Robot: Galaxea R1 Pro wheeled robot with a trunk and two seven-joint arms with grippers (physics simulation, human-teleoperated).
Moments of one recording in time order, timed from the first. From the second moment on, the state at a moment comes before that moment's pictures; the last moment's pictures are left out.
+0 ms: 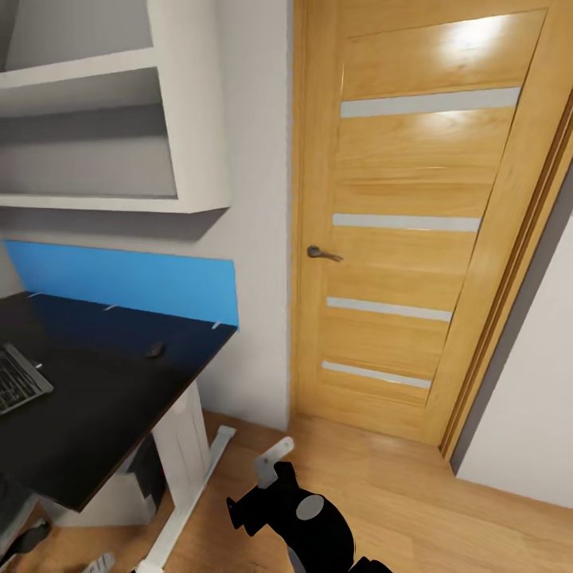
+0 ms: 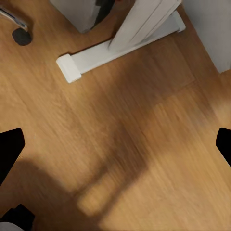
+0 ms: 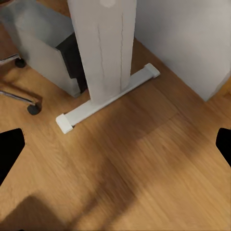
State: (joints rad) left arm 0.21 -0.06 0.31 -1.41 0.60 0.42 0.23; right arm -0.21 0.16 0.66 -1.53 0.01 0.85 0.00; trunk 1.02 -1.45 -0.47
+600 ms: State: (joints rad) left arm 0.21 -0.06 0.31 -1.40 0.60 0.42 0.24; right arm -0.21 0.16 0.66 -1.53 0.01 0.85 0.00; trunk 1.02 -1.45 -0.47
